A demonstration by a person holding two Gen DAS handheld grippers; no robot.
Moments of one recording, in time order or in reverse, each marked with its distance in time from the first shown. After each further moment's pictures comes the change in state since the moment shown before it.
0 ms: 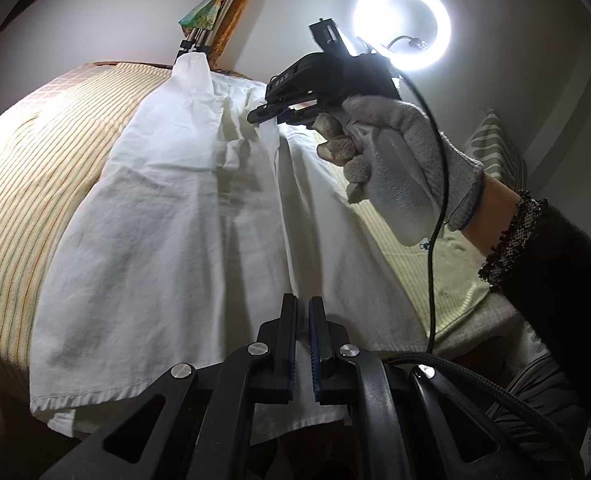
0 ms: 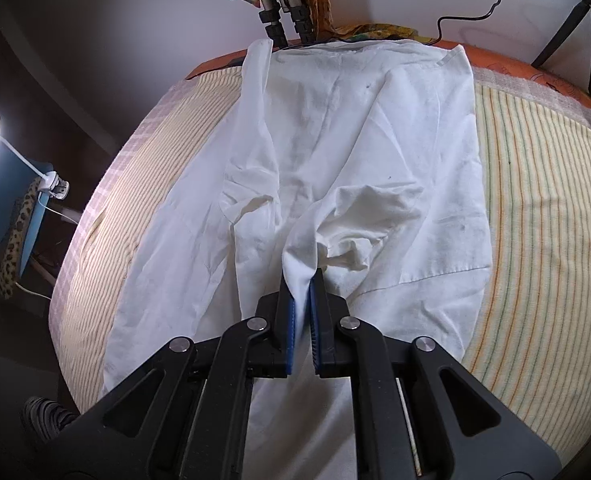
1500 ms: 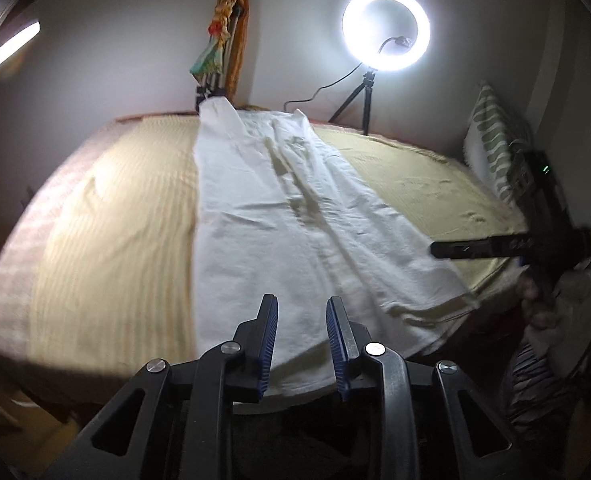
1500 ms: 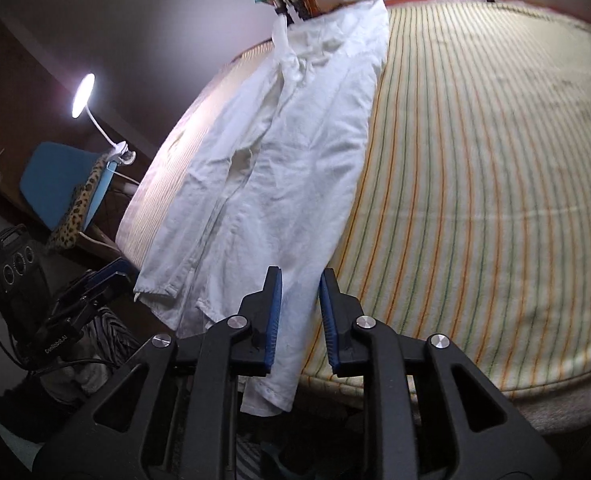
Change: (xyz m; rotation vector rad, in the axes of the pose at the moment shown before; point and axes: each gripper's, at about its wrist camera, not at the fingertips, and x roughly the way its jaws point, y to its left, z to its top) left arm -0.072 0.036 -0.002 0.219 -0.041 0.163; right arm -0.129 -0.011 -0.223 0.088 -0.104 0.124
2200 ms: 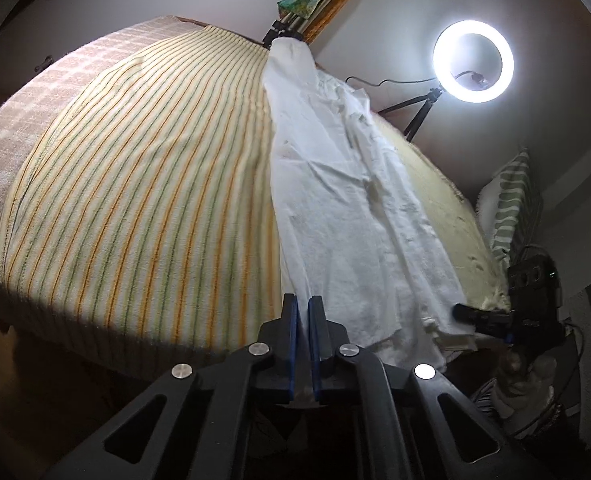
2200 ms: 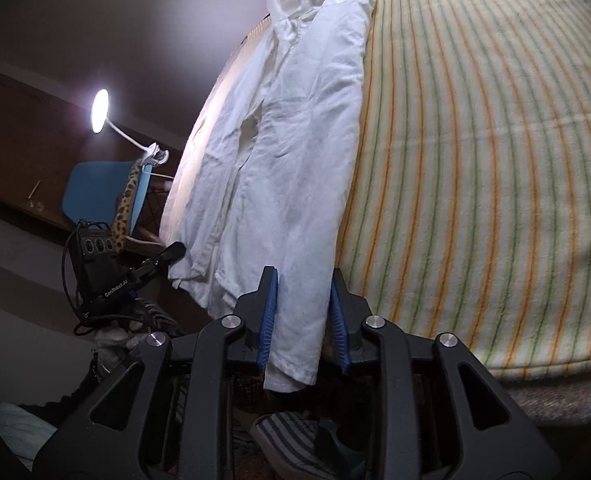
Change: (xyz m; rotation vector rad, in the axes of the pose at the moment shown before) left arm 0.020 0.079 -0.017 -0.405 0.125 -0.172; right arm 0.022 -0.025 -0.027 0.177 0.129 0.242
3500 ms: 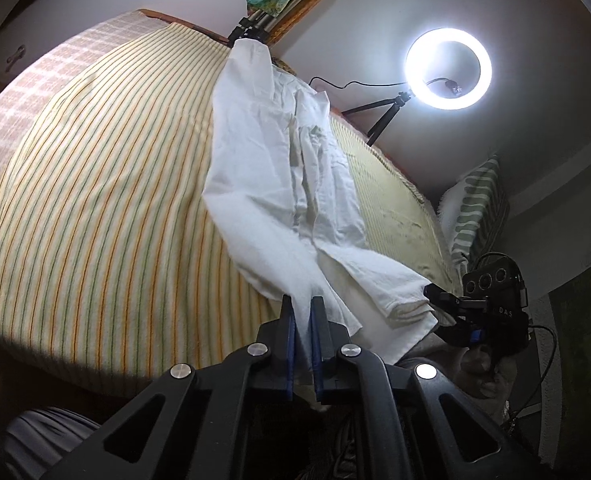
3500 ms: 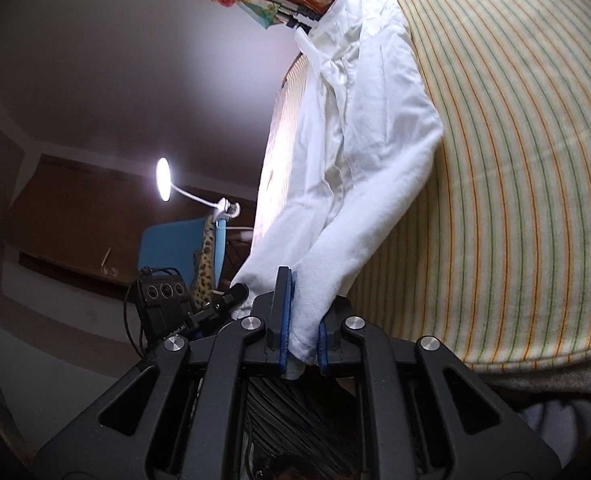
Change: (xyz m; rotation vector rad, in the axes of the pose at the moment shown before) left arm -0.003 -0.031 0.055 -0.037 0.079 -0.129; right arm -0.021 0.017 0.024 0.191 -0.141 0.258
